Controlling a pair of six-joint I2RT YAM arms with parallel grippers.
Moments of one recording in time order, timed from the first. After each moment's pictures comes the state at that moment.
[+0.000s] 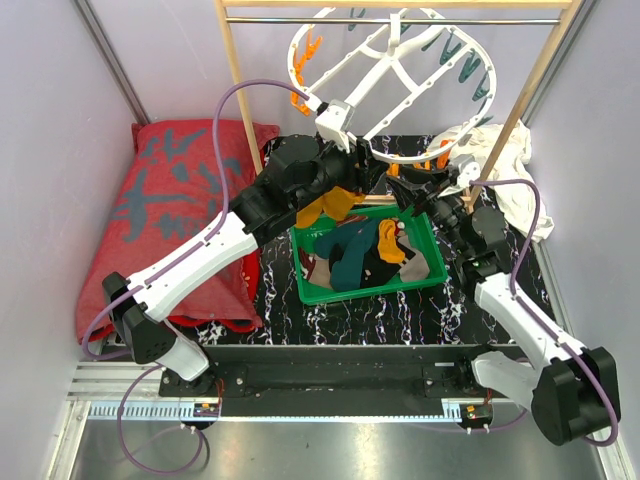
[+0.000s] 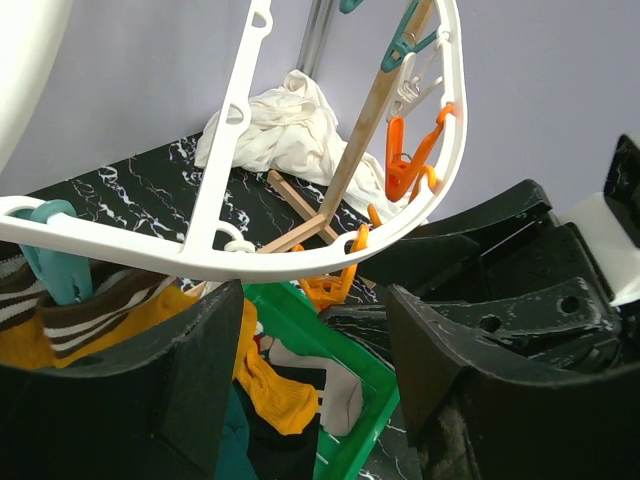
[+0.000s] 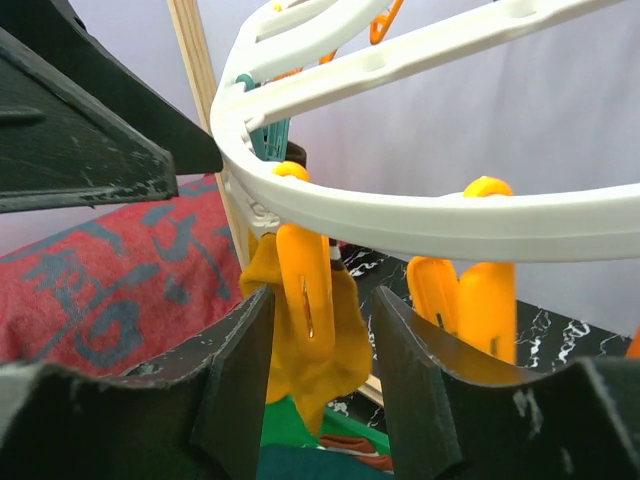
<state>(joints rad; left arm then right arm) -0.86 1.53 1.62 -0.14 -0.03 -0.30 0.31 1.05 0.67 0.74 -0.33 0.22</state>
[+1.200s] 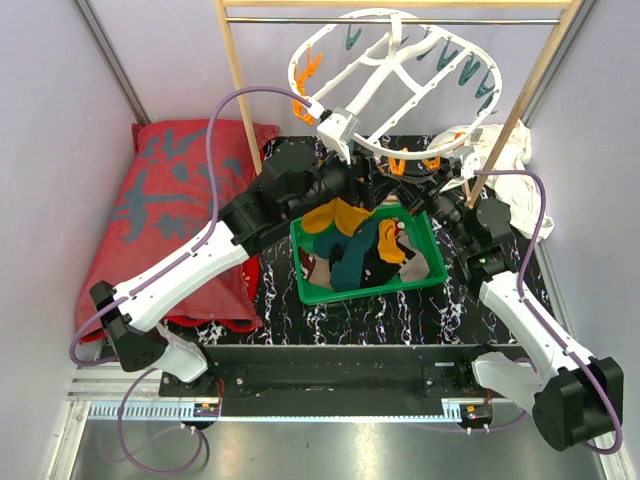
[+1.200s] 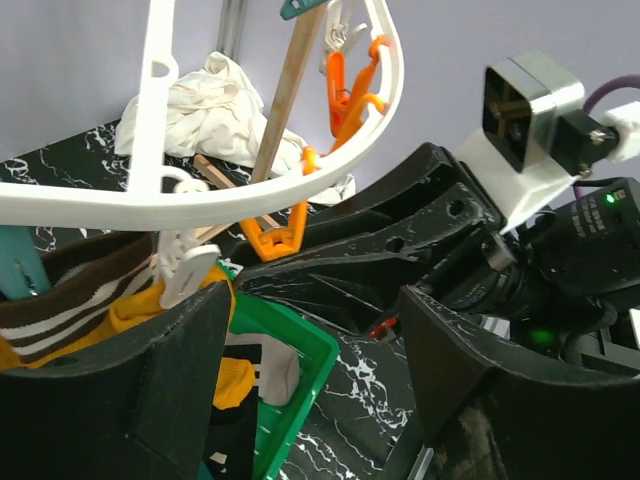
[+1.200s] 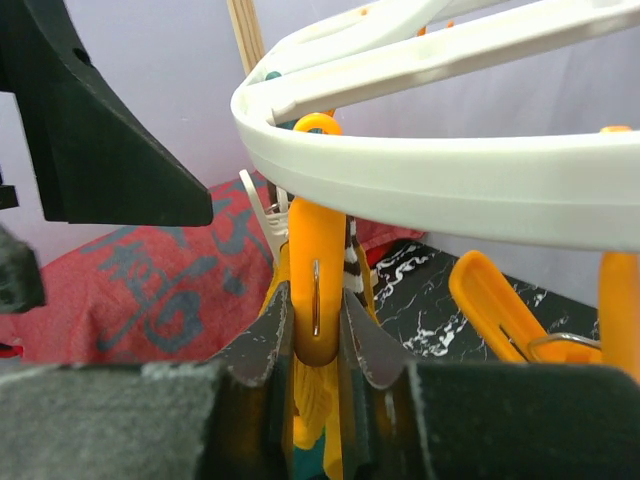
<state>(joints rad) -0.91 1.47 1.62 -0.20 0.06 -0.35 0.31 1.03 0.75 0.62 -0.43 0.30</state>
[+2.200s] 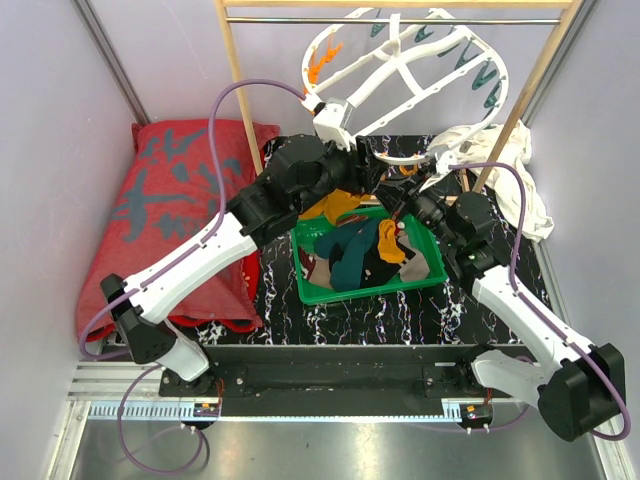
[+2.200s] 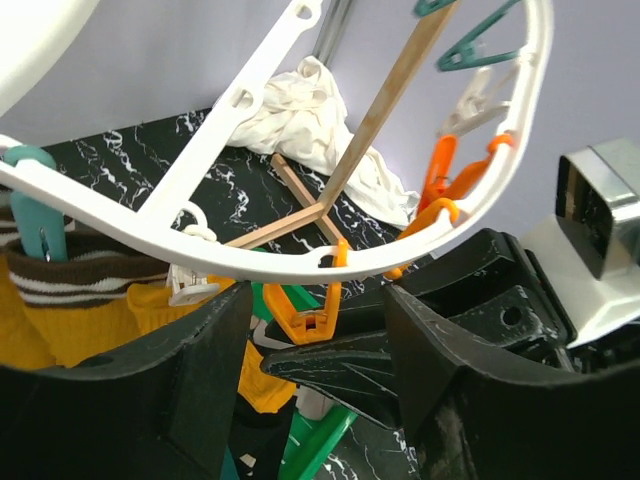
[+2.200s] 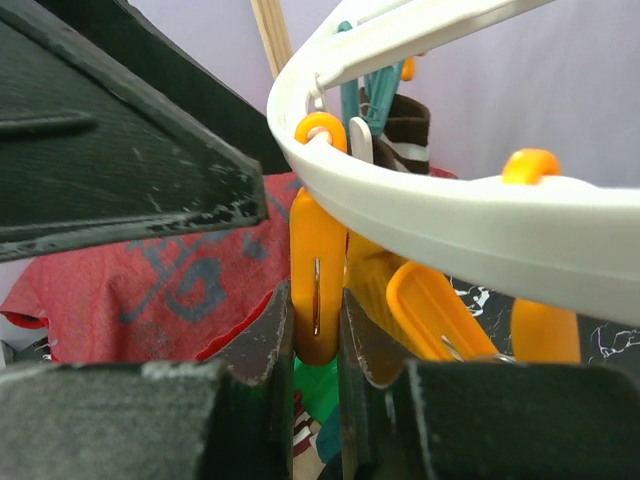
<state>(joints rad) -0.90 1.53 1.69 -0.26 -0.15 -0.38 0.43 1.07 0.81 0.47 -0.35 0.28</state>
